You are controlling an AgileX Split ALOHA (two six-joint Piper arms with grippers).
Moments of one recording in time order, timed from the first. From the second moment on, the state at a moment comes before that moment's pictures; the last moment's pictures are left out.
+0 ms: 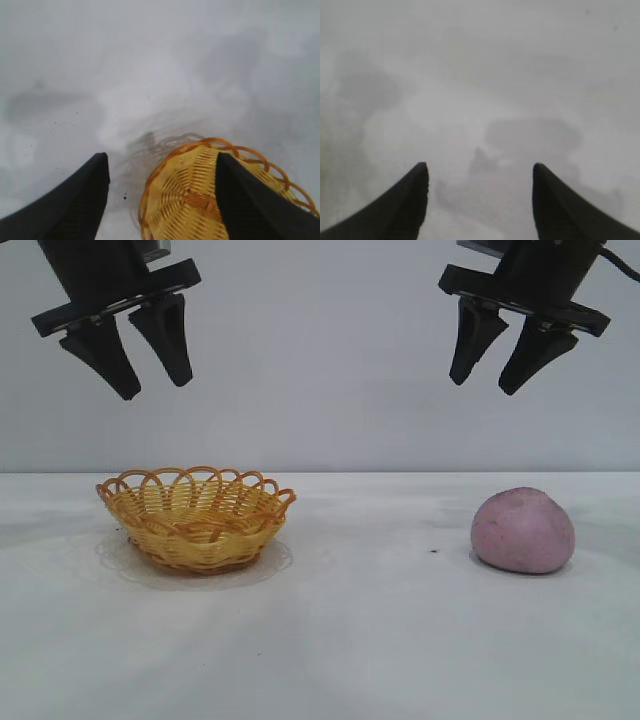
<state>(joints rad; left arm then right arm) -0.20 1.98 -1.56 -0.36 0.79 0.35 0.21 1.98 -1.53 0.43 0.72 -0.40</state>
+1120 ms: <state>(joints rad) -0.28 2.31 -1.97 -0.15 1.22 0.62 0.21 1.98 -1.53 0.43 0.75 -0.40</state>
